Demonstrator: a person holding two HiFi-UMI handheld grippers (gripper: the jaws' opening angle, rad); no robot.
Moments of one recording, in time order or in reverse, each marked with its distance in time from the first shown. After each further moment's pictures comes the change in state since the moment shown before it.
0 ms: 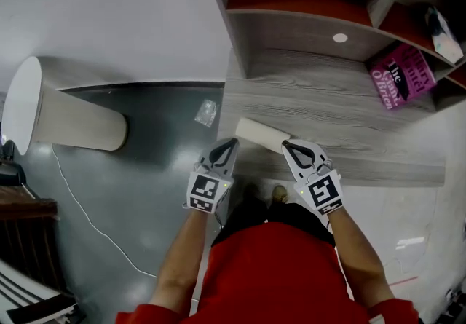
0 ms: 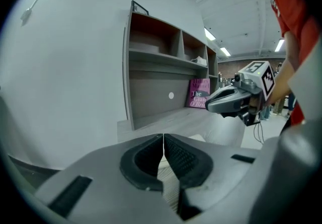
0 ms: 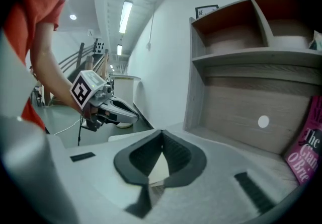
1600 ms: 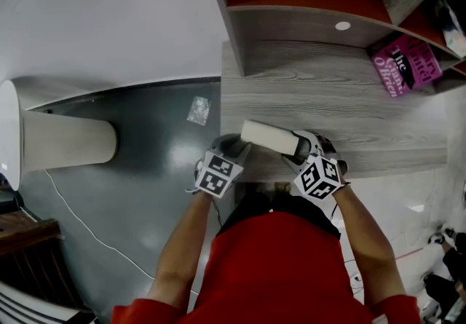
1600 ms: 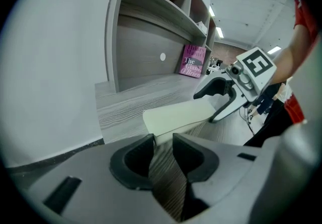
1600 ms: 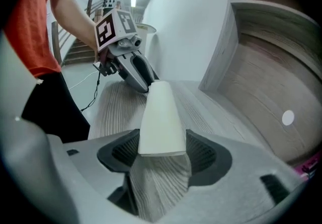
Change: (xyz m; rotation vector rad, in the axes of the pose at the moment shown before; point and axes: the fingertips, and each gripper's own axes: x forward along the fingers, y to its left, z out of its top) left arm 0.058 0.012 -0.085 -0.006 0.410 -0.277; right arm 0.057 0.007 -0.114 -0.233 0.523 0.118
